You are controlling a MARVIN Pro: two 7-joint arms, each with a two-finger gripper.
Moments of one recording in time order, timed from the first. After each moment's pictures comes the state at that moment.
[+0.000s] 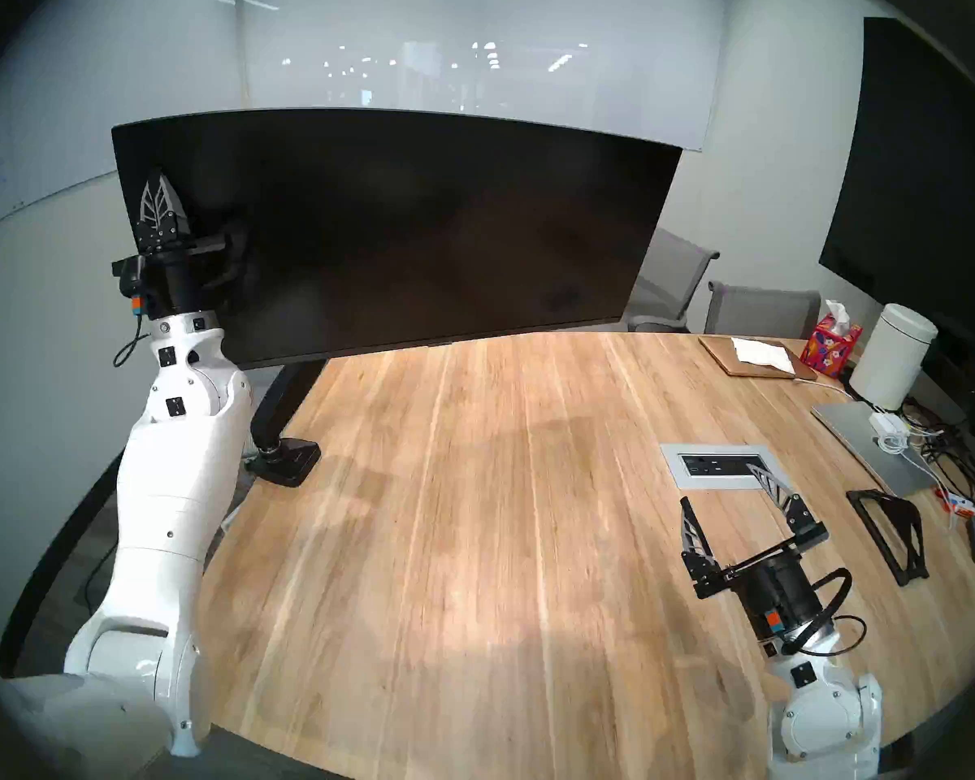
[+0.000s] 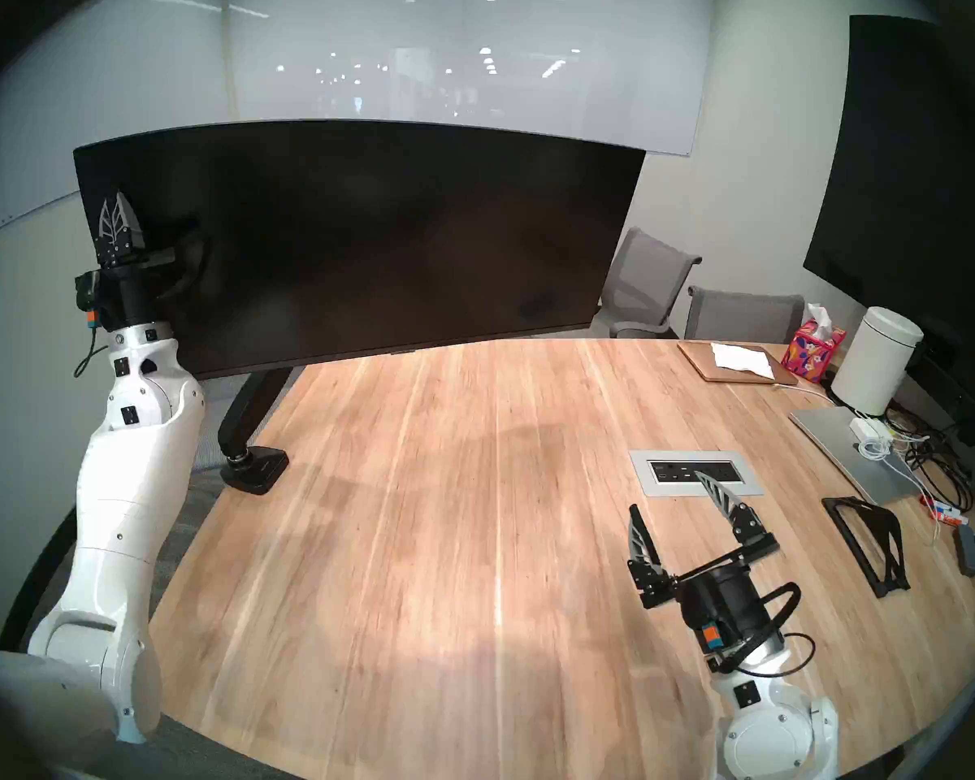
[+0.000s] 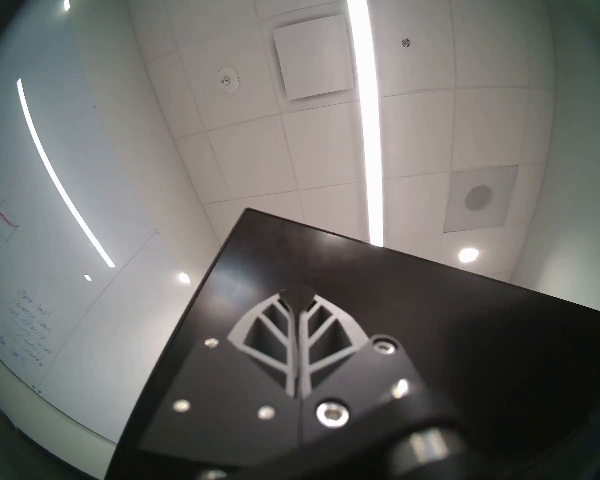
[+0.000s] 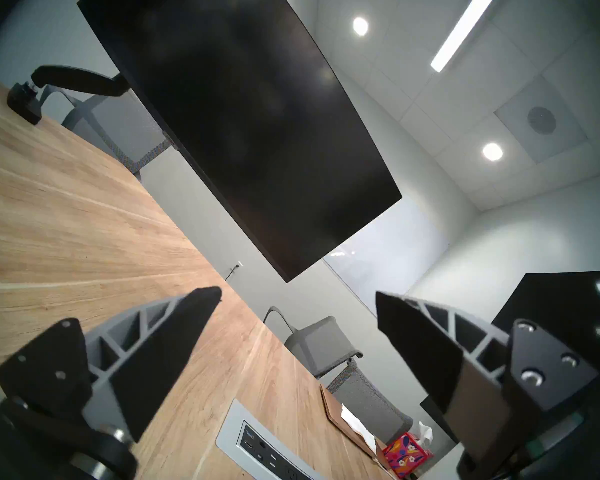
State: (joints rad) left arm 1.11 -1.20 -1.68 -1.40 -0.34 -0.86 0.07; right arm -2.22 -1.63 1.95 -2.12 -0.60 -0.67 0.17
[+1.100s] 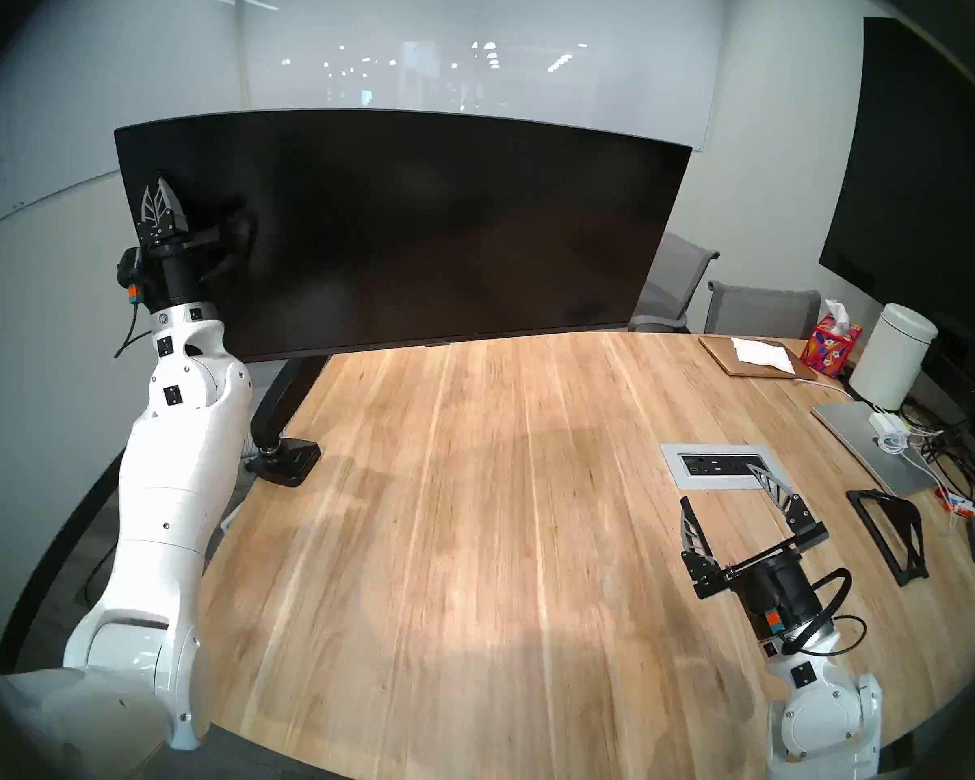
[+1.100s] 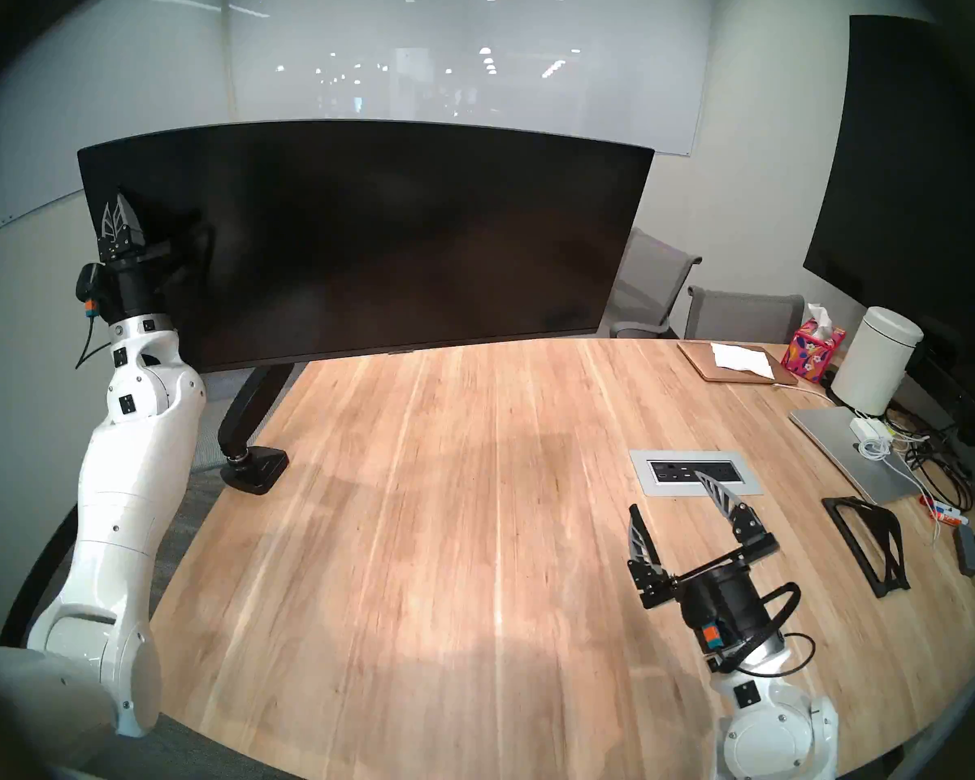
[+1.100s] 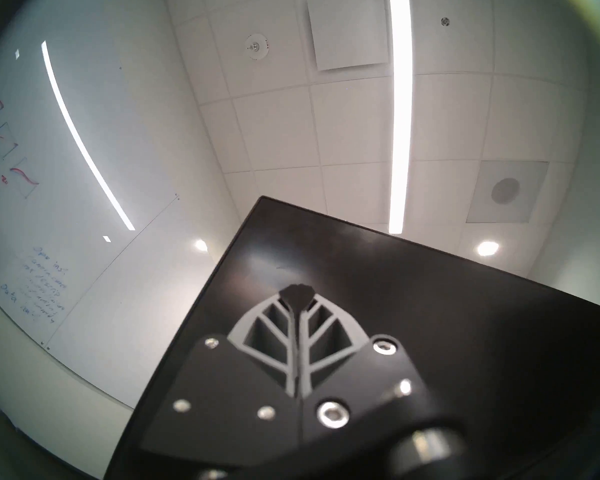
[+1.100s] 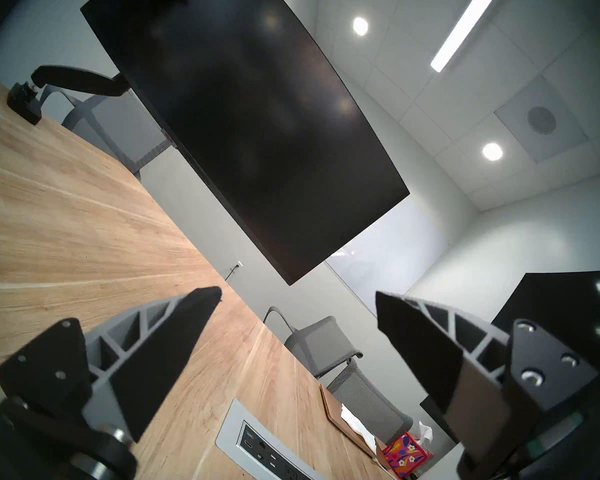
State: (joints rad) left arm 1.09 -1.20 -1.67 -1.38 -0.44 -0.77 0.08; right arm -2.22 -1.63 1.95 -2.12 -0.60 -0.67 0.17
